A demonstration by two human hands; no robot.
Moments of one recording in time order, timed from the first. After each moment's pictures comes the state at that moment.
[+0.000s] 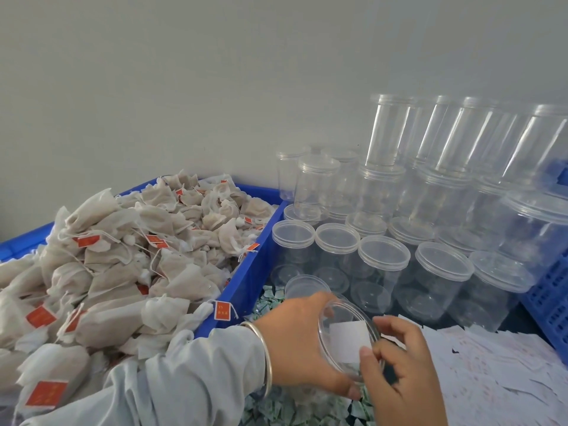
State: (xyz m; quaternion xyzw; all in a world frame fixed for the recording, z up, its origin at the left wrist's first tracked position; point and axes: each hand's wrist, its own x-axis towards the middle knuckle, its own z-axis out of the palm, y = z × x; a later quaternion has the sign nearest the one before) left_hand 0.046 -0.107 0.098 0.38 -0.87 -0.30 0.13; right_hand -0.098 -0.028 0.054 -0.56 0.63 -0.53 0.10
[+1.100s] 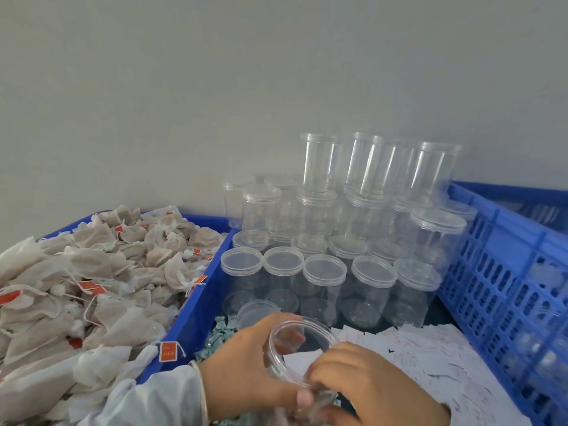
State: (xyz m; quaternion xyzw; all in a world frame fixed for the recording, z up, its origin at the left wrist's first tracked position) left_hand 0.047 -0.098 0.110 0.28 -0.82 -0.46 0.21; right_hand -0.126 0.003 0.143 -0.86 0.49 -0.16 0.03
